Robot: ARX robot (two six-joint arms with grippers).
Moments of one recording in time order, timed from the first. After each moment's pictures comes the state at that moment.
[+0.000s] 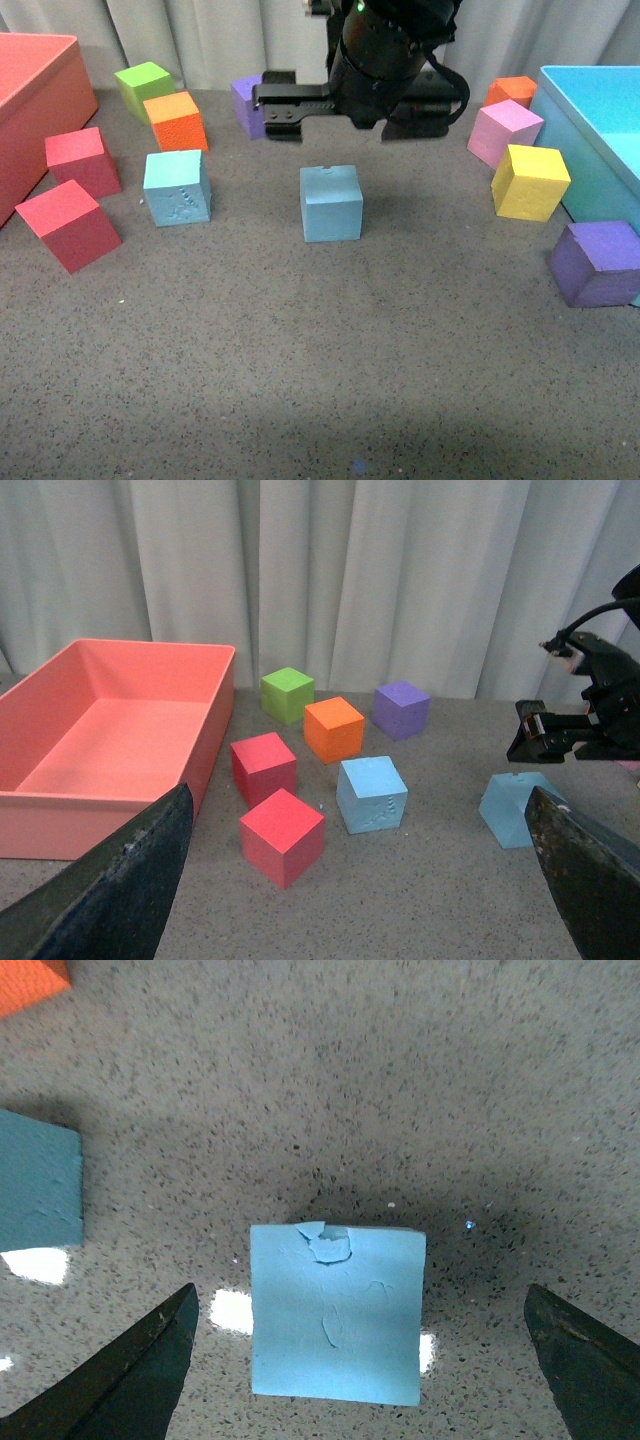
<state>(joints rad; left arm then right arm) 0.00 0.00 0.02 0.00 0.00 0.00 0.50 2.29 1.62 -0.20 0.19 0.27</state>
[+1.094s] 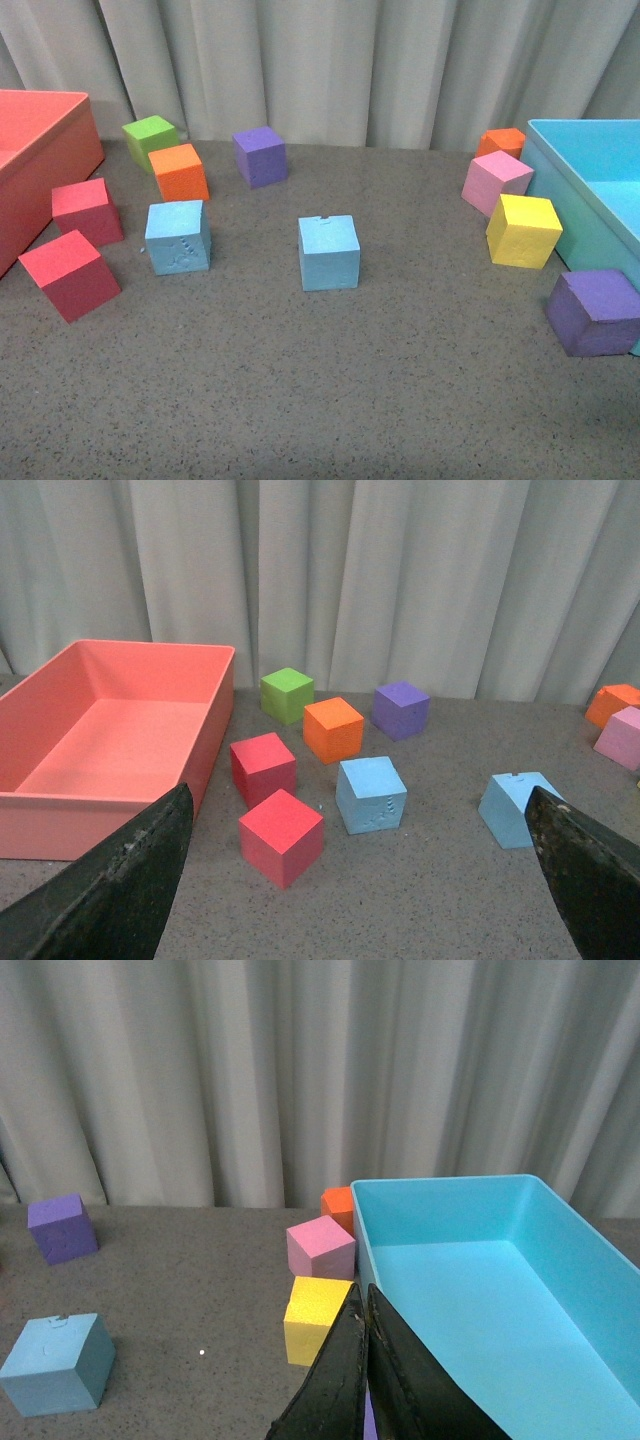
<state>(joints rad) 0.00 0.00 0.02 0.00 0.00 0.00 0.10 1.16 0.11 1.03 0.10 0.00</state>
